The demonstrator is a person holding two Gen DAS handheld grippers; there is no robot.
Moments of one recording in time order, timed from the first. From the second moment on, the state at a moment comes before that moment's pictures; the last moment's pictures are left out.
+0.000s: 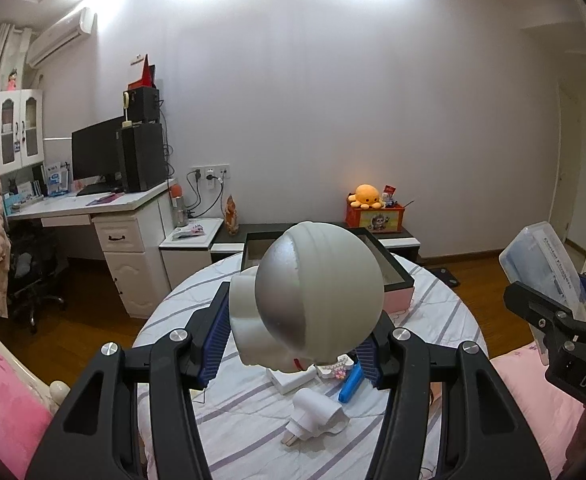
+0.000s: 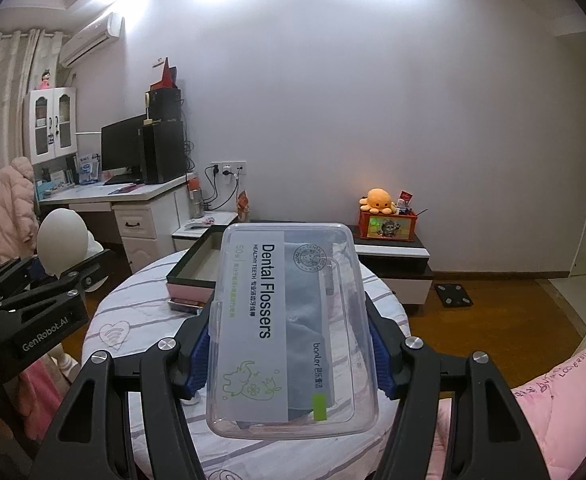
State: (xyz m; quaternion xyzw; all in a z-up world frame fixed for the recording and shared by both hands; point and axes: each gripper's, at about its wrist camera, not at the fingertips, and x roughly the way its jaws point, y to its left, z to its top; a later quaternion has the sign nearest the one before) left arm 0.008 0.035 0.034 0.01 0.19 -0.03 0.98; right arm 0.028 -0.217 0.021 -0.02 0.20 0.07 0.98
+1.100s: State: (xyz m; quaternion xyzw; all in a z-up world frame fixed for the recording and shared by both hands) left arm 0.240 0.017 -0.001 0.01 0.32 -0.04 0.95; right arm 0.215 -0.222 -0.004 -0.01 0.26 0.07 0.96
